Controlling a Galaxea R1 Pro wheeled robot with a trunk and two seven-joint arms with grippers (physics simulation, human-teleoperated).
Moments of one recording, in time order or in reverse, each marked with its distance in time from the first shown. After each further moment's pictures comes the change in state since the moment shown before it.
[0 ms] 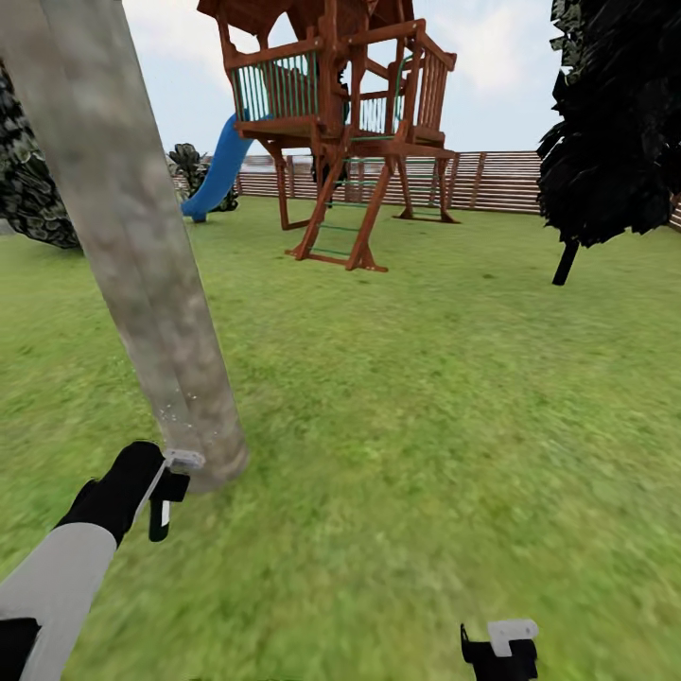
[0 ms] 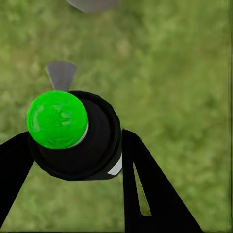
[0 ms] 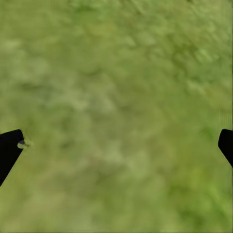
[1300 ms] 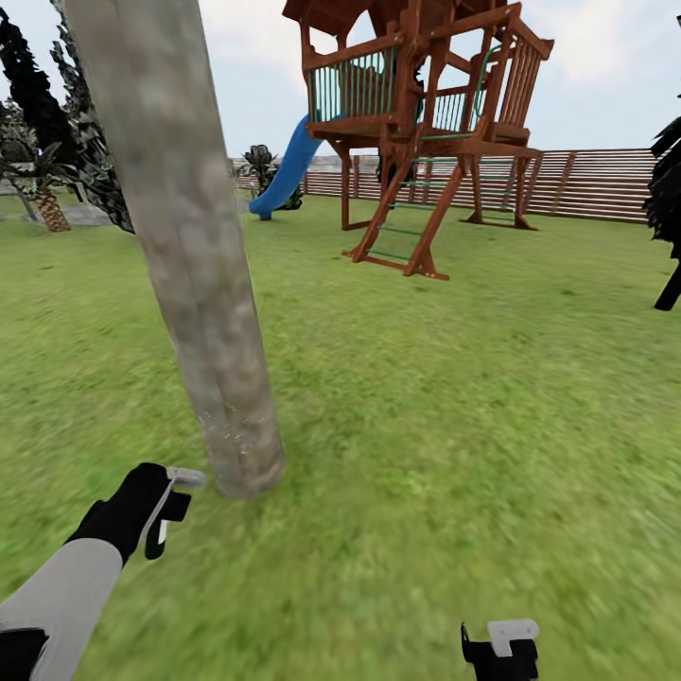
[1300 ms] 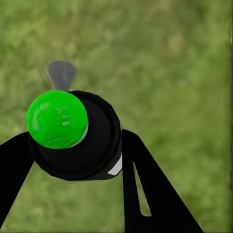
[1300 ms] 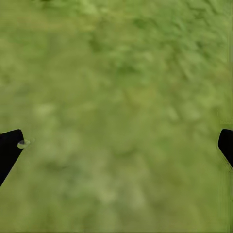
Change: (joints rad) left arm 0.037 -0.025 0.013 0.083 -0.008 -0.098 0.089; right arm 0.000 -0.002 0.000 0.000 0.000 0.000 0.000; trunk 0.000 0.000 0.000
